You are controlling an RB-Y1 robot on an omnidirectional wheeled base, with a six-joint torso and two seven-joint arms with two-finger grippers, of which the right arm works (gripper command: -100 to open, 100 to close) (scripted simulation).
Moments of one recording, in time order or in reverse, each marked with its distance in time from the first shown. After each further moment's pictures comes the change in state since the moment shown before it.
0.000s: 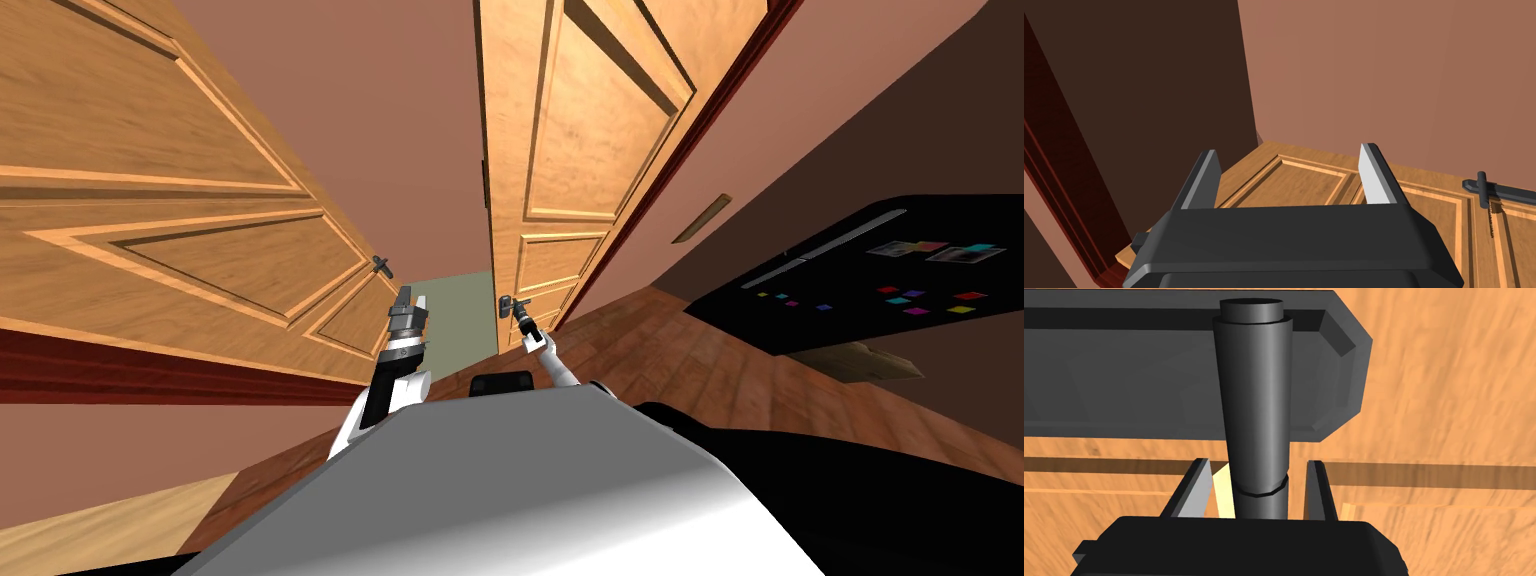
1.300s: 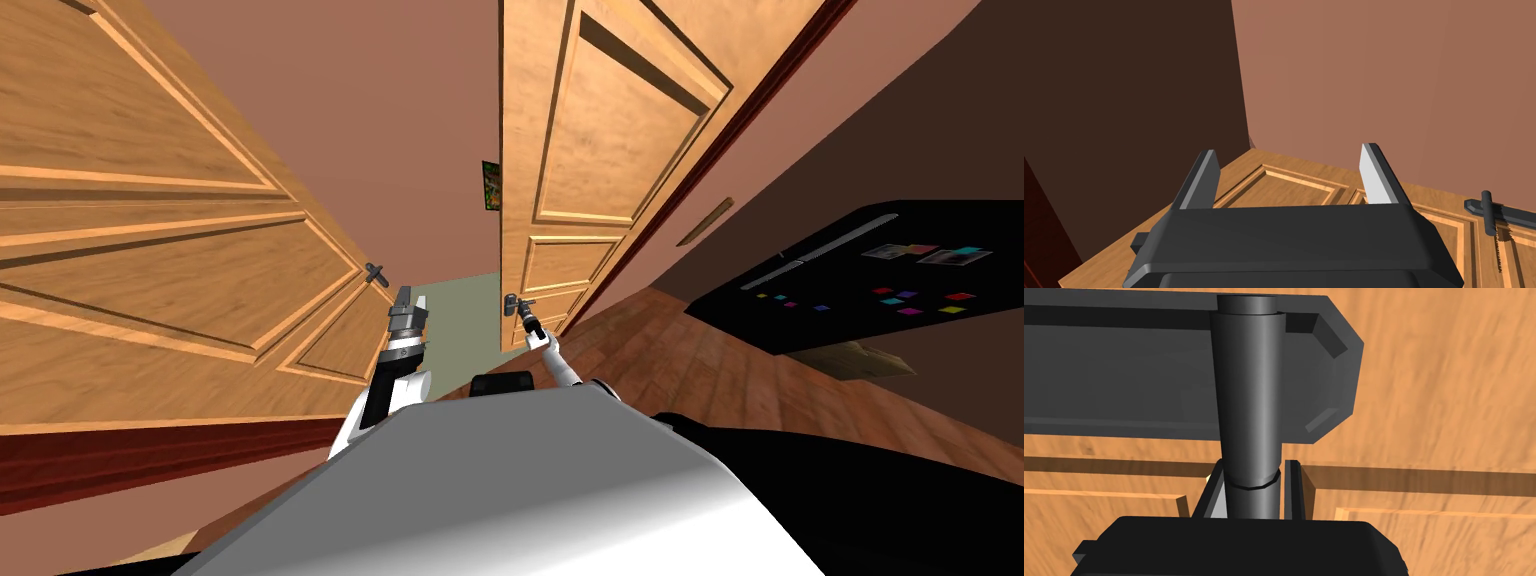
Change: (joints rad) arm -0.019 -0.011 -0.066 0.031 -0.010 -0.003 0.016
